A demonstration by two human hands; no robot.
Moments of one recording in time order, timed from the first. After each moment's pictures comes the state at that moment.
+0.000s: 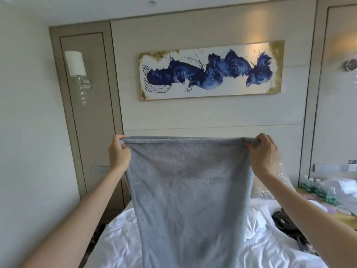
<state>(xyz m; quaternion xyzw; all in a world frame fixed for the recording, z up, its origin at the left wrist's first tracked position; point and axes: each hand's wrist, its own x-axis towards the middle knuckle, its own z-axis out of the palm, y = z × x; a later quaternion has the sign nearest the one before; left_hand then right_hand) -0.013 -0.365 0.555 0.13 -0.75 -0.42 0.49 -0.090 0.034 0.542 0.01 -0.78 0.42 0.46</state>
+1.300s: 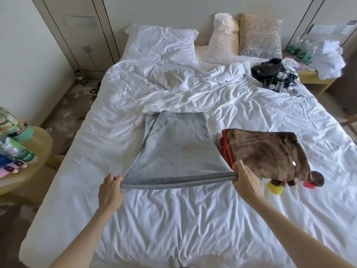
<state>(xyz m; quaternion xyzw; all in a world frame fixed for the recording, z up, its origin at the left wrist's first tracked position) 0.515 -0.294 0.050 0.22 -0.97 -0.10 -0.04 0.400 0.132 0.094 0.08 -0.97 0.22 0.00</state>
